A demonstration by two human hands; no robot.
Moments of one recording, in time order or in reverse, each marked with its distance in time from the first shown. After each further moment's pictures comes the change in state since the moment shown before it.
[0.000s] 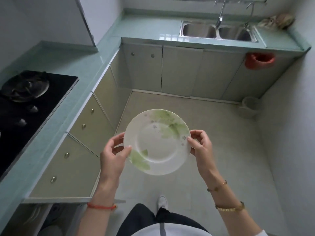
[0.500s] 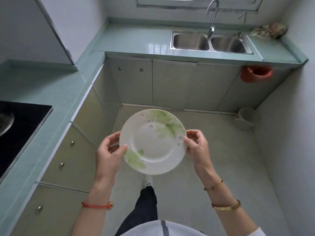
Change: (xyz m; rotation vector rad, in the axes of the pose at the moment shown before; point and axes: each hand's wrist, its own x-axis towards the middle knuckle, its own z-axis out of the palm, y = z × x) left_hand 0.209 0.045 0.095 0.017 -0.070 0.036; right_hand 0.208 -0.046 0.045 0.019 0.076 0.007
